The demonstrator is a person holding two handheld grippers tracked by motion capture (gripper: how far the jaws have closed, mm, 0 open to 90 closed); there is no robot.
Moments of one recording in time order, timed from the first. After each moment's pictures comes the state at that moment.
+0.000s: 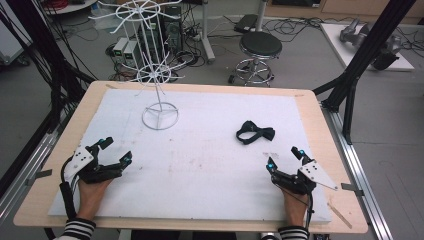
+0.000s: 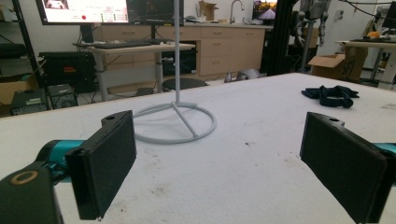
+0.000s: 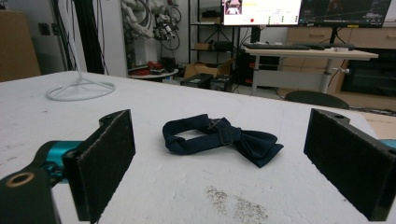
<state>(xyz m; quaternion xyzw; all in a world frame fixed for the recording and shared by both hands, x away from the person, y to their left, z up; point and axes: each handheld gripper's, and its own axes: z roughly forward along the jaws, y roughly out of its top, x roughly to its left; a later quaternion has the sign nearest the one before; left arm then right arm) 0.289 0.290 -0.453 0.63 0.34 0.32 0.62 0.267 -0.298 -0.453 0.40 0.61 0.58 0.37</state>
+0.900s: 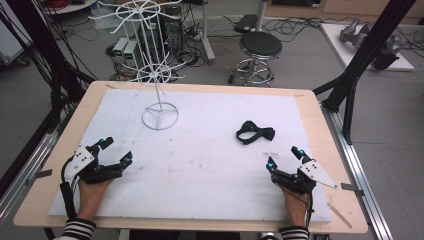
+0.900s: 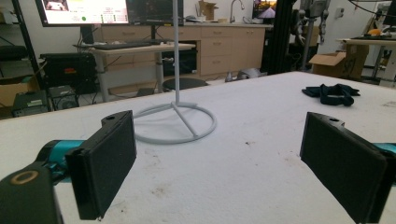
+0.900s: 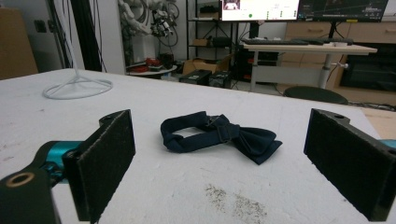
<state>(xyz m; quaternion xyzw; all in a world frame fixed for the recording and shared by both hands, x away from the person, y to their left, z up) 0.289 0.289 -0.454 0.63 0.34 0.33 0.62 0.269 -0.298 -0.452 0.41 0.61 0.57 0.37</state>
